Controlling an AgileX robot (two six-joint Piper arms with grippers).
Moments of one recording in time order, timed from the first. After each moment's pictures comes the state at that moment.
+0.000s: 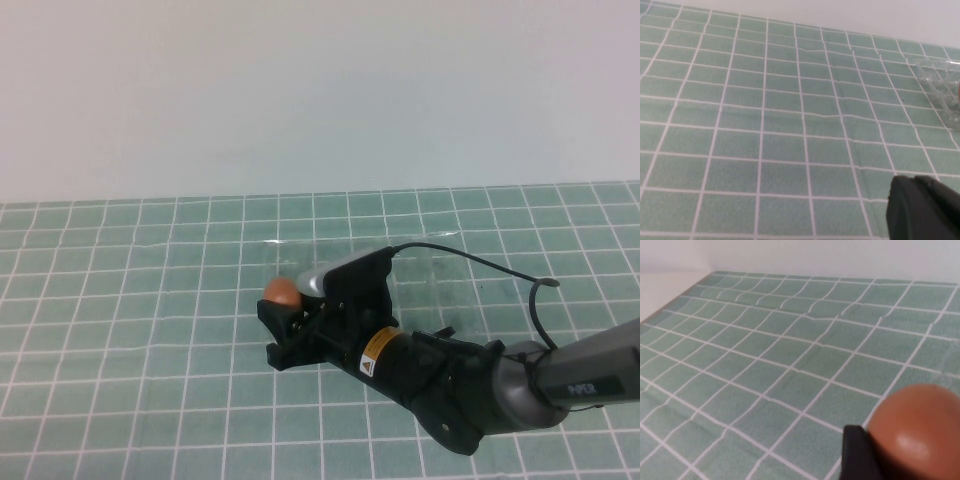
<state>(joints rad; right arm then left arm) 0.76 2.20 -1.07 -0.04 -0.77 0.30 -0.10 0.00 0.00 -0.03 0.37 -0.03</state>
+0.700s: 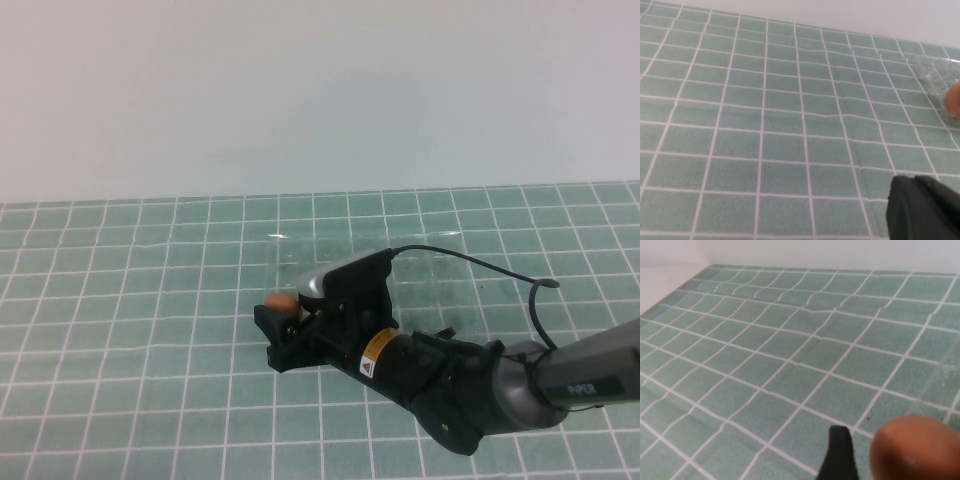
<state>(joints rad) 0.76 2.20 -1.07 -0.04 -0.75 0.31 -0.10 0.00 0.00 -0.03 0.37 -0.03</state>
